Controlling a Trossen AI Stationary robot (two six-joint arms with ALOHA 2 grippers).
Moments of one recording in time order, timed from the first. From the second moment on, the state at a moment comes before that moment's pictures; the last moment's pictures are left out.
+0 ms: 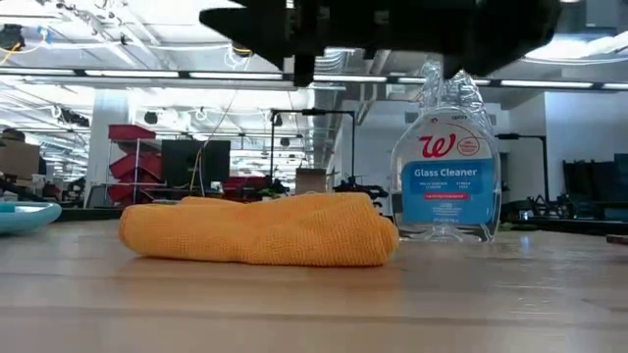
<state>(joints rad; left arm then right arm) -0.94 1.20 0.53 0.99 -1.21 0.13 0.30 2.09 1.11 1.16 0.22 0.06</state>
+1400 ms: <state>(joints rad) -0.85 1.20 0.53 0.57 -1.08 -0.17 0.27 1.84 1.57 -0.39 0.16 0.01</state>
